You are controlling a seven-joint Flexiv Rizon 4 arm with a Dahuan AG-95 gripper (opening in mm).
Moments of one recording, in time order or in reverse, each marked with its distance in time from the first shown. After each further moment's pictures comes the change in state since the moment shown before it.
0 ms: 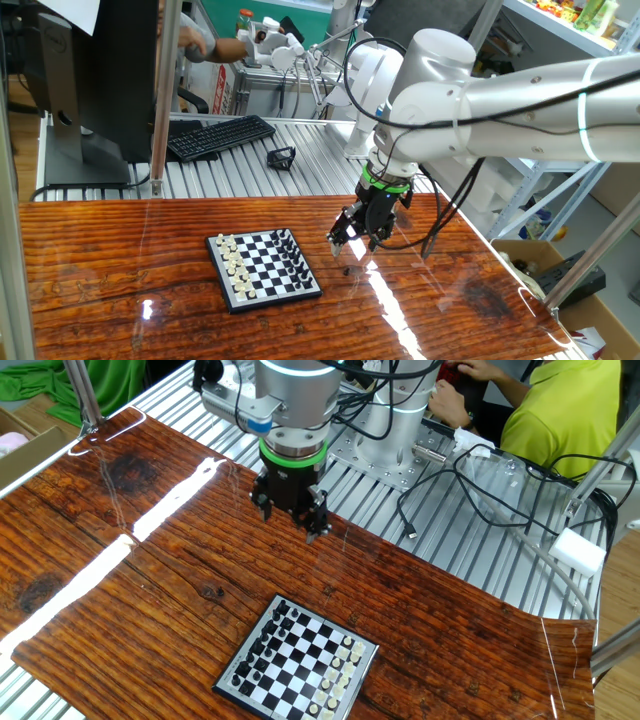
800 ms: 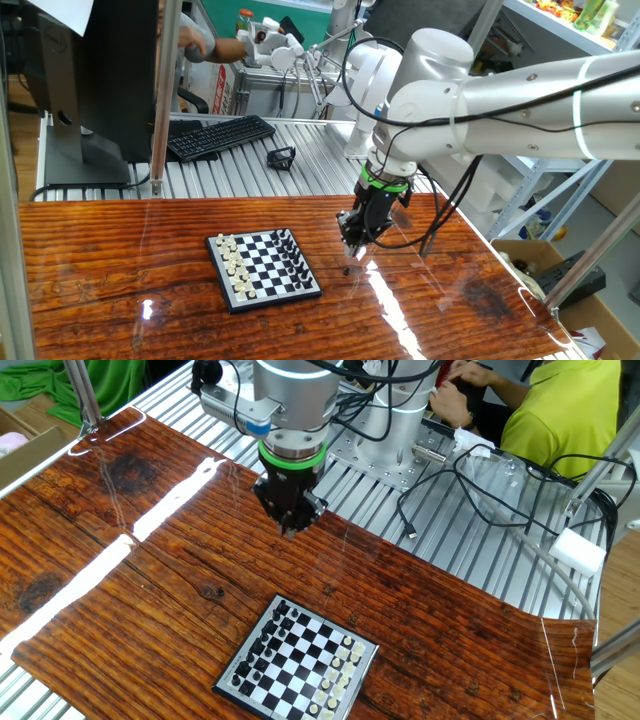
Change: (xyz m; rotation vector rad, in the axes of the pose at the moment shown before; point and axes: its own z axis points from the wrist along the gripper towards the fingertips) arm 0.000 0.000 0.004 0.000 -0.003 0.000
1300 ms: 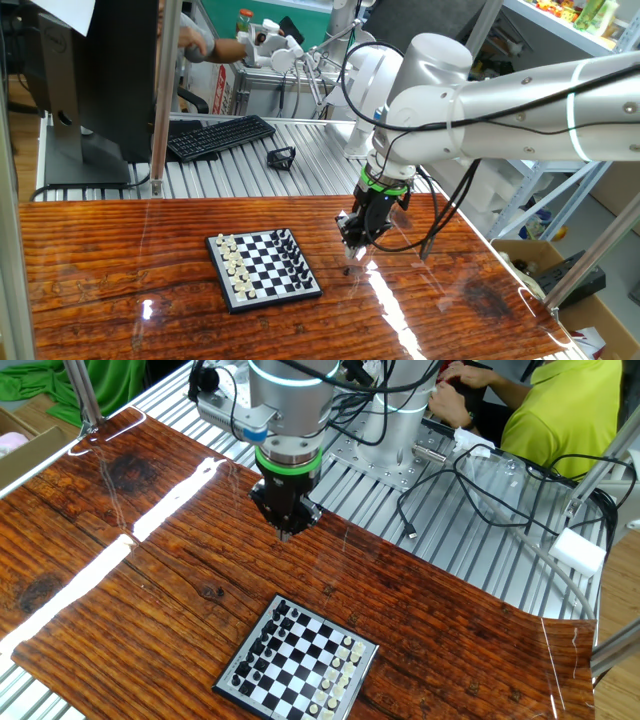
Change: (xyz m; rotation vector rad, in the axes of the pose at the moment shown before) arm -0.005 -0.004 0.012 -0.002 -0.014 -0.012
